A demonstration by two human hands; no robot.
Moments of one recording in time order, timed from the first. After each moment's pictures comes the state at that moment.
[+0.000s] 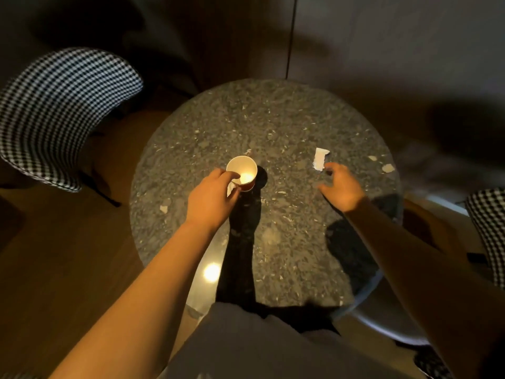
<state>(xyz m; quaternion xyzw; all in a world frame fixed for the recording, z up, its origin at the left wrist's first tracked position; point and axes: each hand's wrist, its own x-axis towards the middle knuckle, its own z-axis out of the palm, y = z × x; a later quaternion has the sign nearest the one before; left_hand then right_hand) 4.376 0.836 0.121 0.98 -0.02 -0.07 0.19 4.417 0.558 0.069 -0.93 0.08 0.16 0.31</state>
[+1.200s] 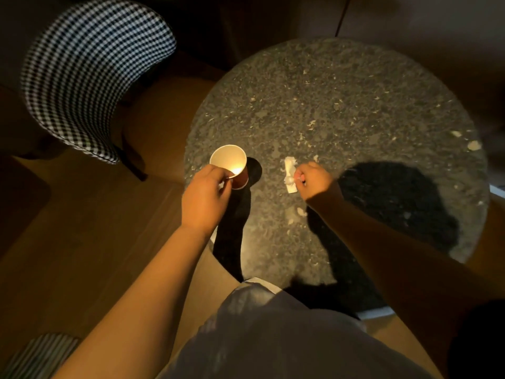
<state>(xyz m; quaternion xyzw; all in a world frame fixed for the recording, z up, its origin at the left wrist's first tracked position) 4.340 1.001 0.092 0.97 0.02 -0.01 0.24 4.388 0.762 0.011 -0.96 -0.08 0.09 0.27</state>
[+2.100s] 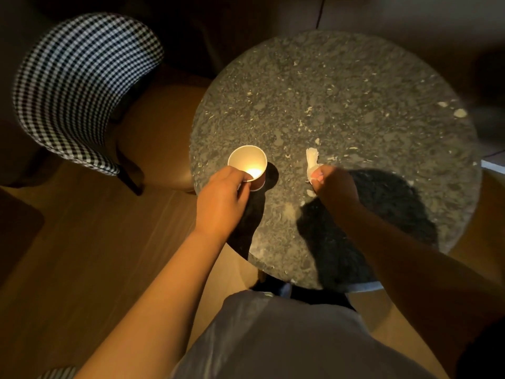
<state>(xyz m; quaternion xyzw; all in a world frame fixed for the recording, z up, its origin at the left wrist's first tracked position) 4.306 1.016 0.098 0.96 -0.11 0.02 0.26 4.331 0.769 0.026 -0.97 0.07 0.07 0.24</state>
